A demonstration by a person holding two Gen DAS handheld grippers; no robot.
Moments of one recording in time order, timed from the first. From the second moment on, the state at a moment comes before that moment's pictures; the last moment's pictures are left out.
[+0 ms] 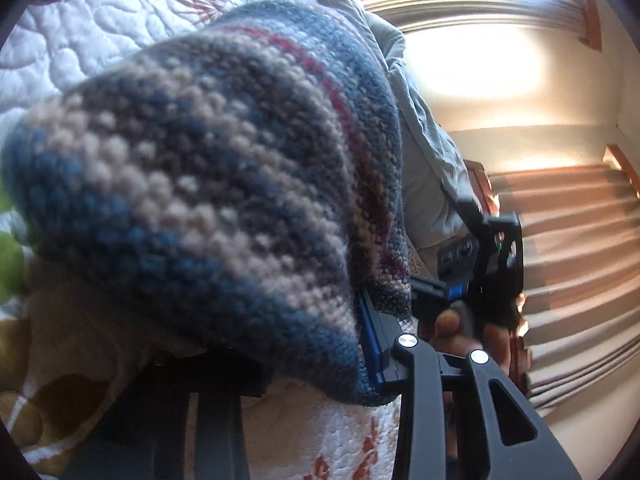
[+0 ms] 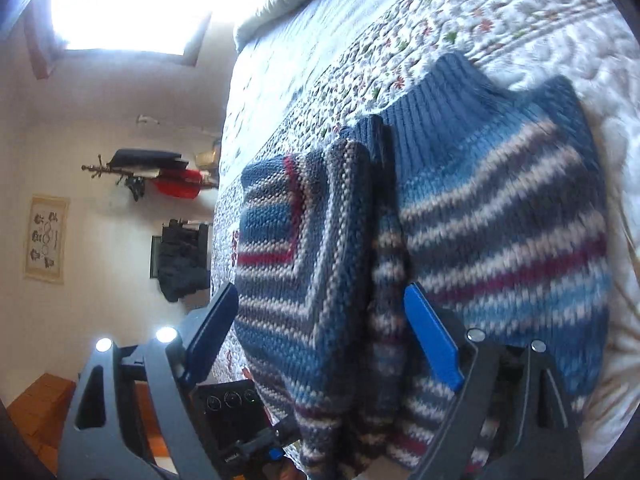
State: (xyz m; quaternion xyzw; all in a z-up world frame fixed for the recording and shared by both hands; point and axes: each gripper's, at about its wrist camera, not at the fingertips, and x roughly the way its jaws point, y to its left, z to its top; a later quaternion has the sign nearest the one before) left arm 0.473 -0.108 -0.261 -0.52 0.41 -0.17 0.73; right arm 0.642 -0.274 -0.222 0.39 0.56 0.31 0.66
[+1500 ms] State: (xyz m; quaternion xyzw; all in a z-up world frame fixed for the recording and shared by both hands) left arm 0.531 -0.234 -0.253 -0.48 0.47 -0.23 0.70; right arm 0.646 -0.362 -0.216 0.24 0.56 0.21 0.77
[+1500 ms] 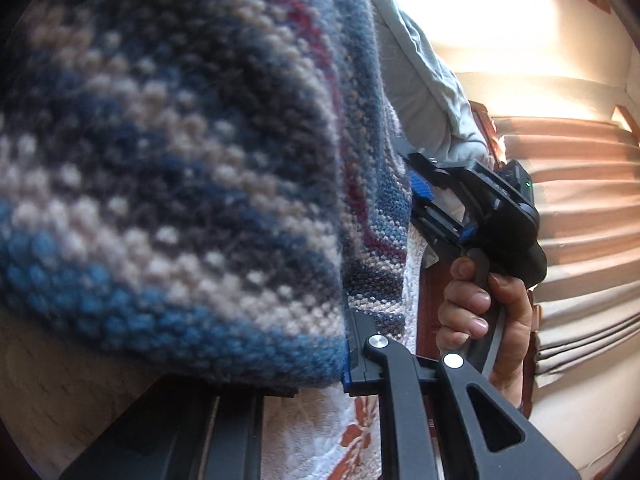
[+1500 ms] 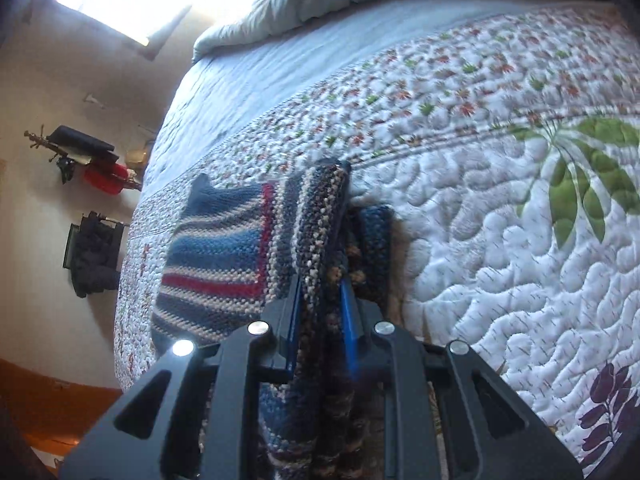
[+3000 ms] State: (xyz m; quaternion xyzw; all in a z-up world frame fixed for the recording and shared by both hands) left arm 0.527 -0.146 -0.170 -0.24 0.51 -0.28 0.77; right arm 0.565 -0.372 -0.204 0.33 0.49 0.21 0.78
